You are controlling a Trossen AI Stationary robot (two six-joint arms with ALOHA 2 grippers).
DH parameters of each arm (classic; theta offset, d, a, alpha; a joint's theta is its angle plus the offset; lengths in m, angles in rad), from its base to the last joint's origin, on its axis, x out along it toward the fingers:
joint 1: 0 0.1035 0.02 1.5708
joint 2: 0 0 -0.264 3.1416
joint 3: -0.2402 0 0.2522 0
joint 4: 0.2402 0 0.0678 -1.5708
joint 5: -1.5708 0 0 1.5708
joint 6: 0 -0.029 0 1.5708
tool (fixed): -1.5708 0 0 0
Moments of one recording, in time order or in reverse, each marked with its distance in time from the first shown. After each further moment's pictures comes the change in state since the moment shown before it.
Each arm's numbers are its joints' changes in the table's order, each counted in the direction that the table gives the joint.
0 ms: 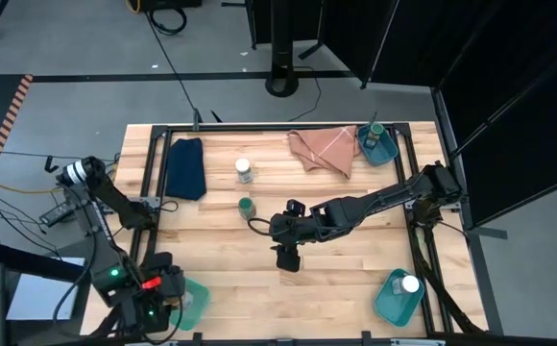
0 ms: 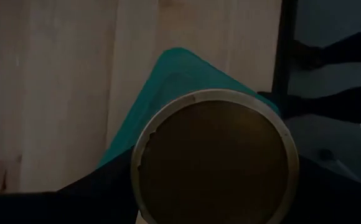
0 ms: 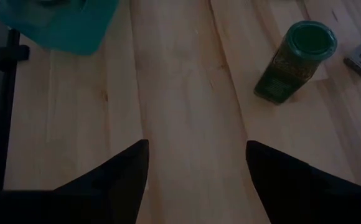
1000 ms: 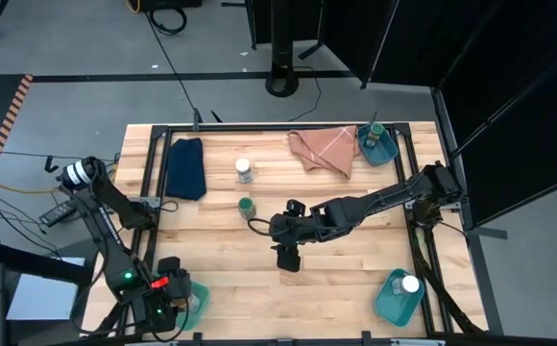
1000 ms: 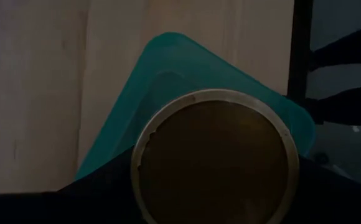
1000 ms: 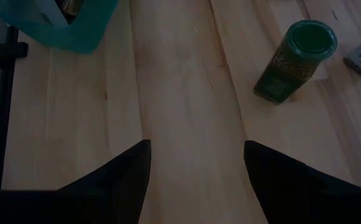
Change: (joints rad) left arm 0.000 -0.002 0.230 -0.298 -0.006 -0.025; right arm 0.000 0.000 0.000 0.004 0.000 0.008
